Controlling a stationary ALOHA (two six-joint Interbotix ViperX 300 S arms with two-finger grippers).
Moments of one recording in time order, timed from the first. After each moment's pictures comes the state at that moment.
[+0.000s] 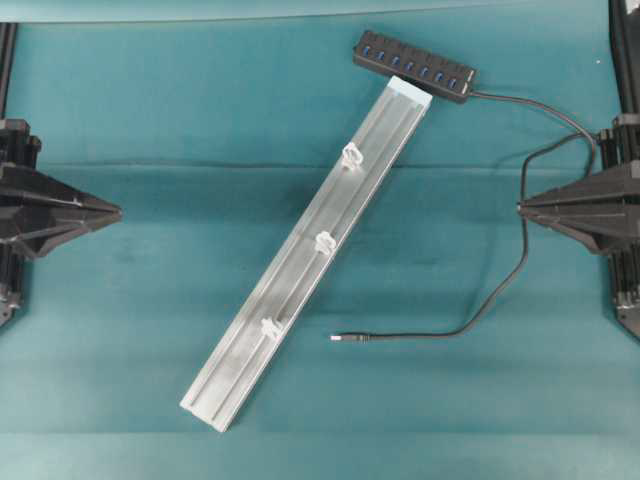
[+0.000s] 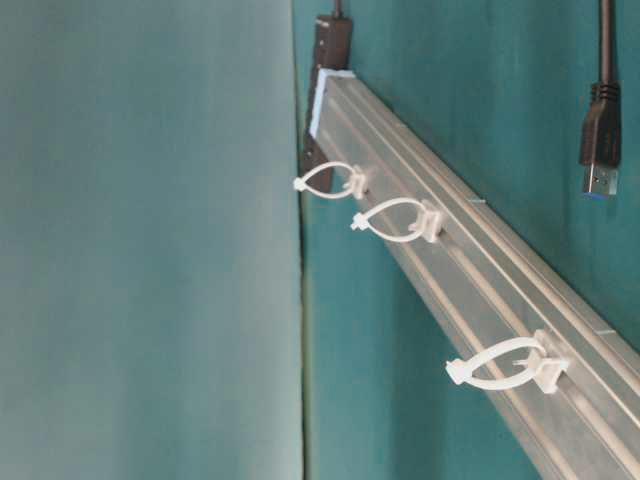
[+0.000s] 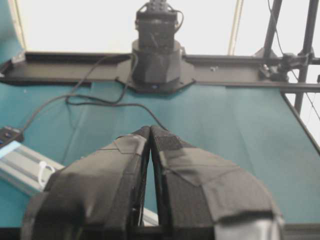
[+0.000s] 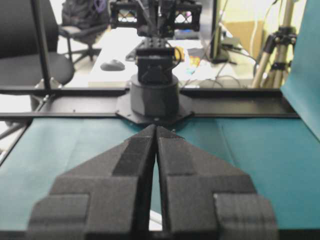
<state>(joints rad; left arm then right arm) 0.00 -0.97 1.17 0.00 -0.29 0.00 0.00 -0.97 1.16 0.00 -0.29 0.01</state>
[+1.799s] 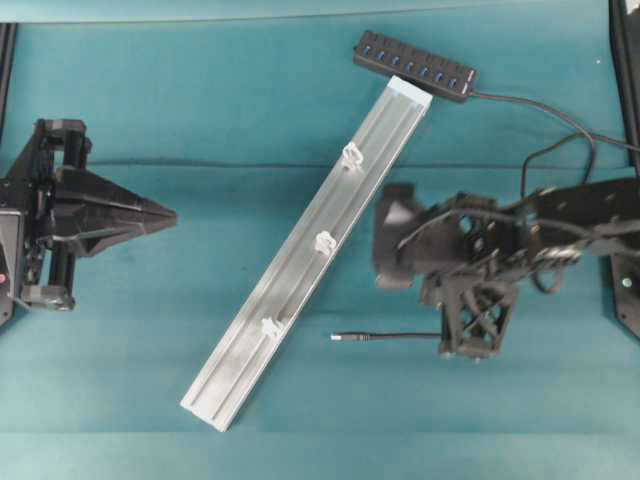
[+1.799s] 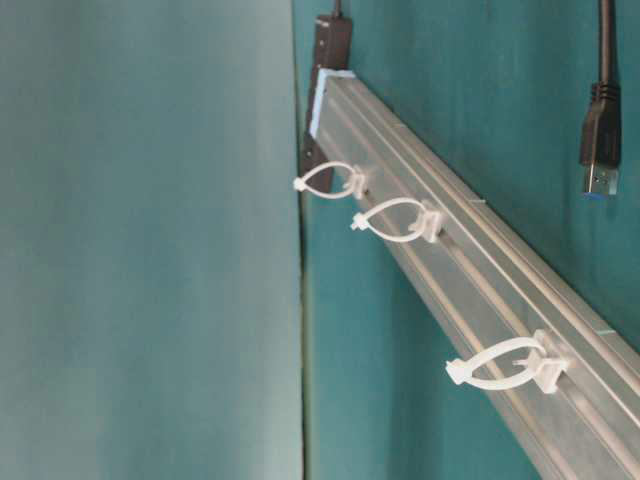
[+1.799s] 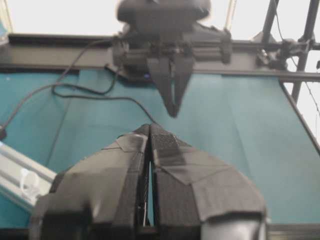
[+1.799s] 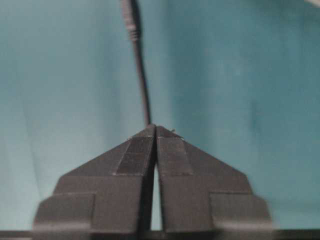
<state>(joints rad) -0.01 -0.75 1.02 0.02 -0.28 -0.03 0.08 -0.15 0.53 0.09 0.85 0.13</state>
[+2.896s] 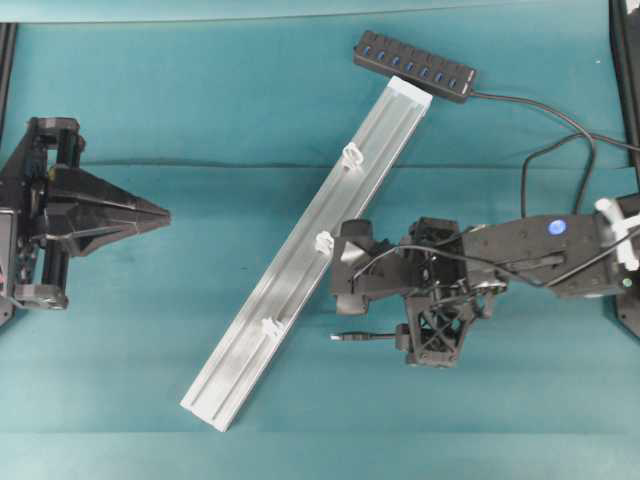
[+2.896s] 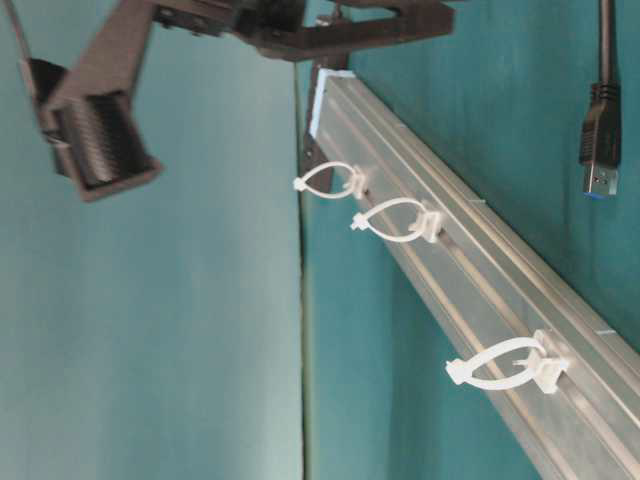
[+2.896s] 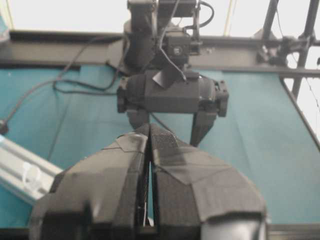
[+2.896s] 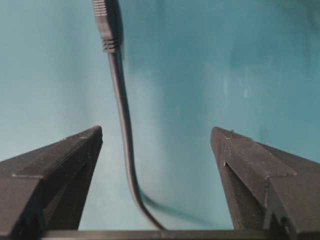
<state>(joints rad) -0.01 -0.78 1.02 0.02 -0.23 -0.03 0.09 0.07 0.53 0.03 0.74 0.15</state>
